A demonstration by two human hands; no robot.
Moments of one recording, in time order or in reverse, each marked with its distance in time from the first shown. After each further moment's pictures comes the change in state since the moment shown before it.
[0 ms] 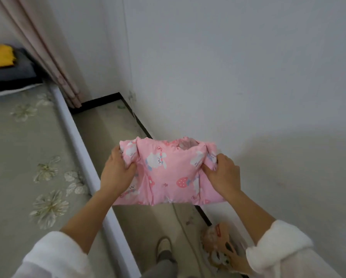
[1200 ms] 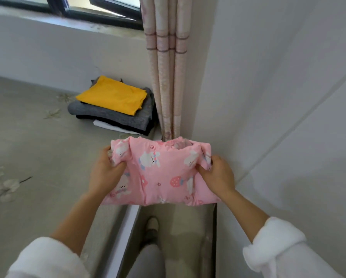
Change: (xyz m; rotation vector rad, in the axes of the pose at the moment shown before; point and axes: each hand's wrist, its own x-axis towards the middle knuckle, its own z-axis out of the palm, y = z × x) left_hand 0.503 -0.177 -0.195 -0.253 0.685 -0.578; right_hand 0.562 -0.520 0.207 0.272 -0.408 -0.717
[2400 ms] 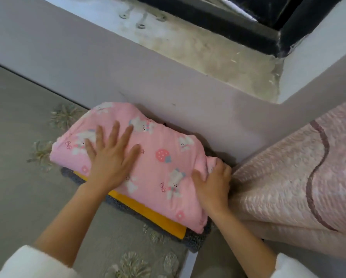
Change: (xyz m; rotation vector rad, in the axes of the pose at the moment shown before) left_hand 0.593 -0.065 0.004 0.640 -0.082 0.005; right_hand 0.502 -0.238 0.304 -0.031 -0.168 0.200
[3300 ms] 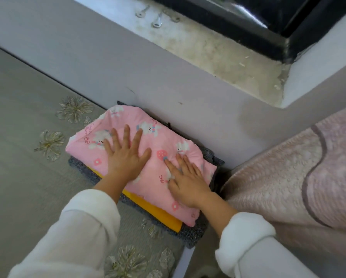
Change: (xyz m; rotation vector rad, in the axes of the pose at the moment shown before) left_hand 0.011 -0.008 0.057 0.176 -0.142 -0.096; right_hand 0.012 -0.005 0.036 -0.545 -0.652 -0.564
